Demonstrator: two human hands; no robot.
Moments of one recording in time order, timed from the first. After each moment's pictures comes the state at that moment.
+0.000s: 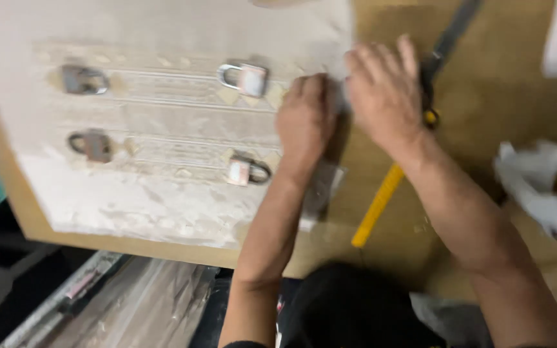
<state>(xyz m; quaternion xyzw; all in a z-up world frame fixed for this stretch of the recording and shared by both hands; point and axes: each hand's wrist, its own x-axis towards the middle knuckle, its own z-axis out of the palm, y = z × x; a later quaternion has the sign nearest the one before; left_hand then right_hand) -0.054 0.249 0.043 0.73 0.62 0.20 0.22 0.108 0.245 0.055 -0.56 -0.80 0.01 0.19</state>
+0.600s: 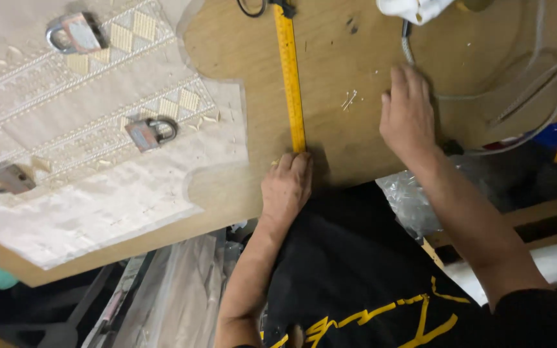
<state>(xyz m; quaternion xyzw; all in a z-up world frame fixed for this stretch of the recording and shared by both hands) -0.080 -0.038 0.077 0.89 0.39 0.06 0.21 0.184 -0.096 0.072 -0.82 -0.53 0.17 0.13</state>
